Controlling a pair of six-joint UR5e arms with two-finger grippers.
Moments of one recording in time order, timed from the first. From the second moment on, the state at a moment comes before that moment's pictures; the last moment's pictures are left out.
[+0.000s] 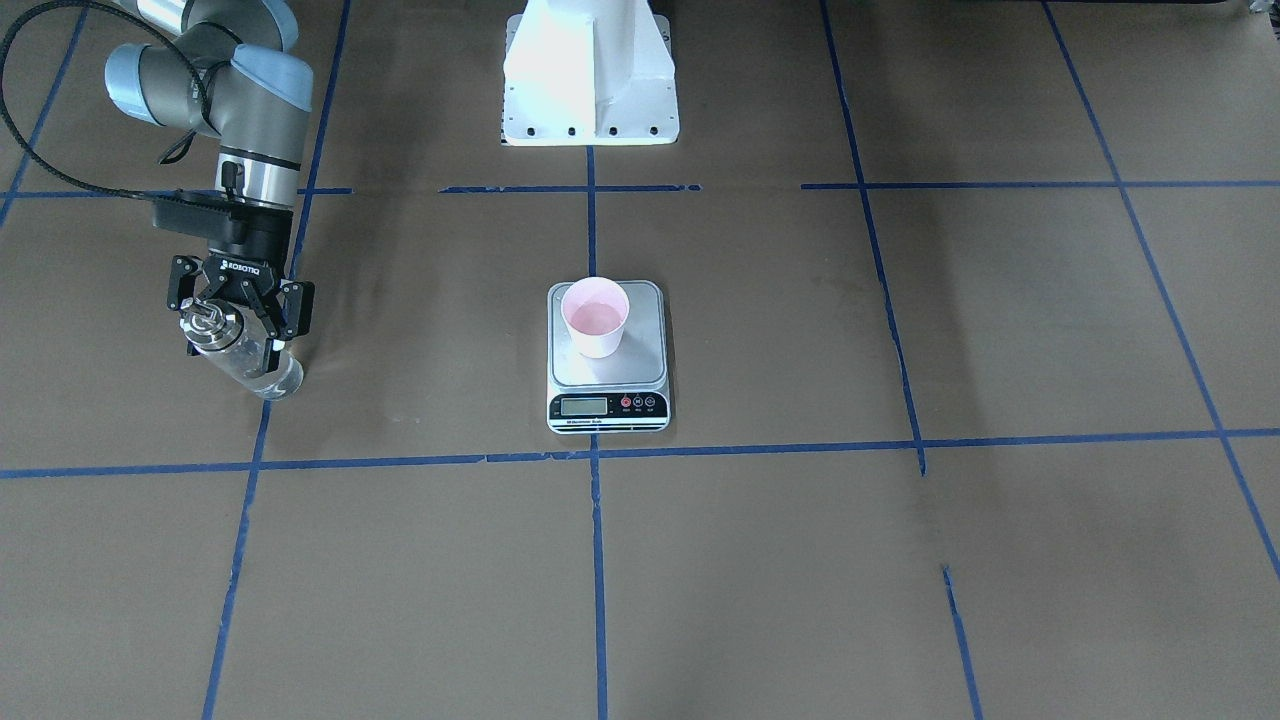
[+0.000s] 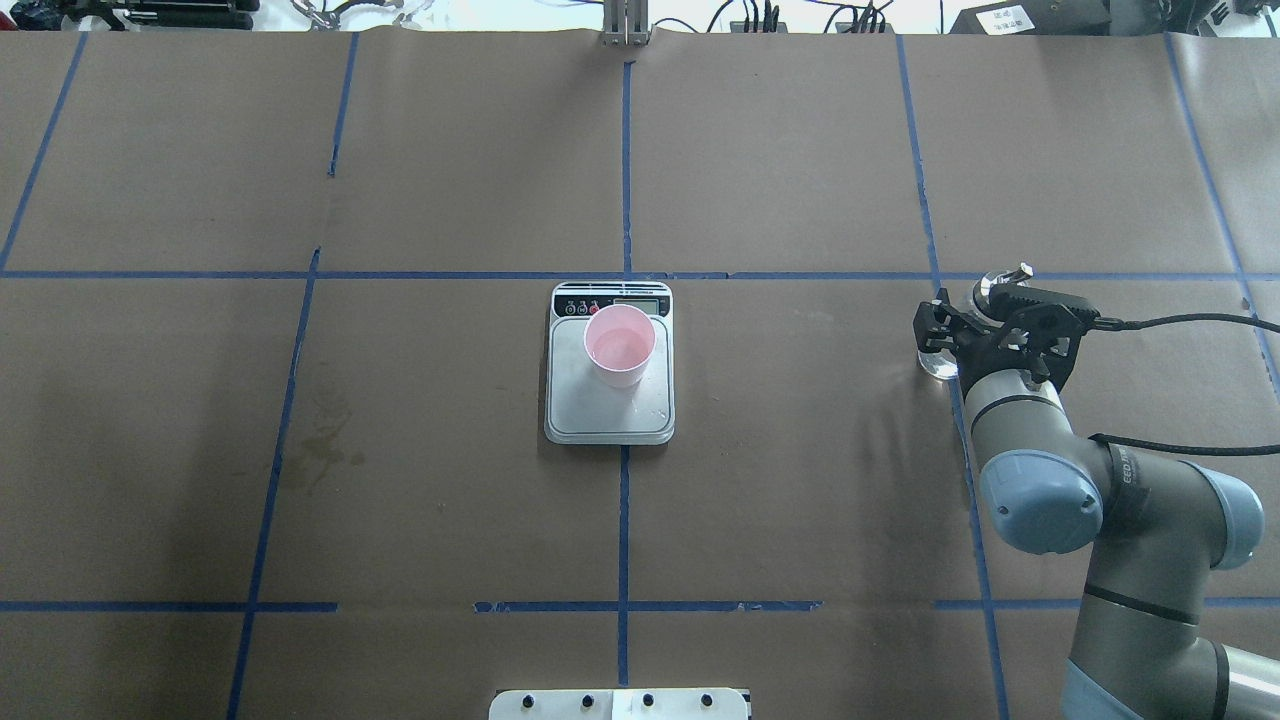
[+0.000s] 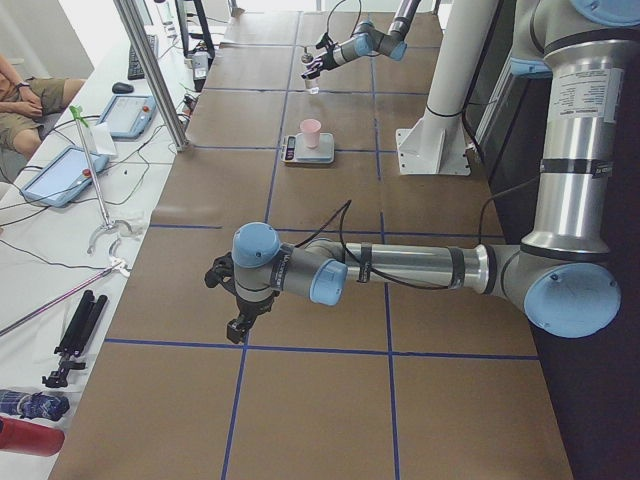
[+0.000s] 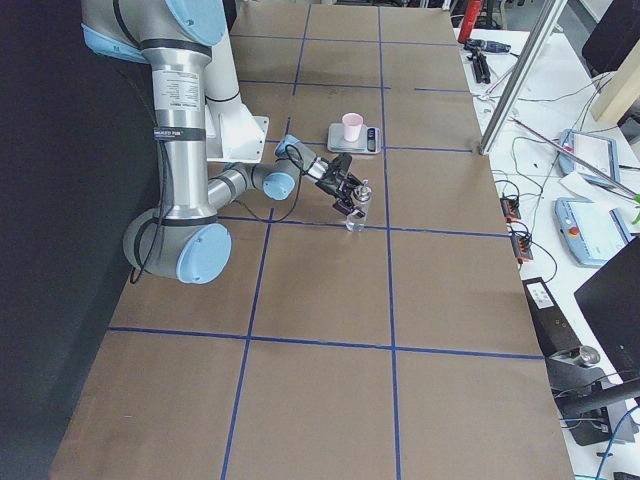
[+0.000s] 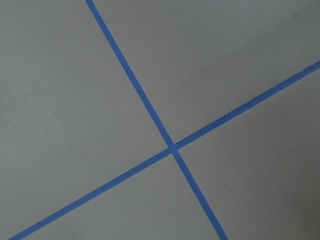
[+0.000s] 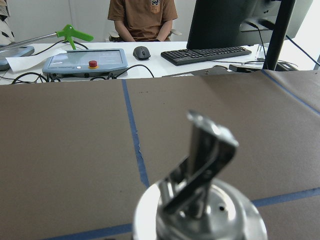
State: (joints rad) left arm -1.51 -1.59 -1.56 -1.84 -2.28 0.29; right arm 0.39 -1.53 1.88 -1.20 0.83 1.51
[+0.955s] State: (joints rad) left arm -1.51 -1.59 -1.57 -1.84 -2.28 0.29; right arm 0.31 -1.65 2.03 -1.20 0.83 1.57
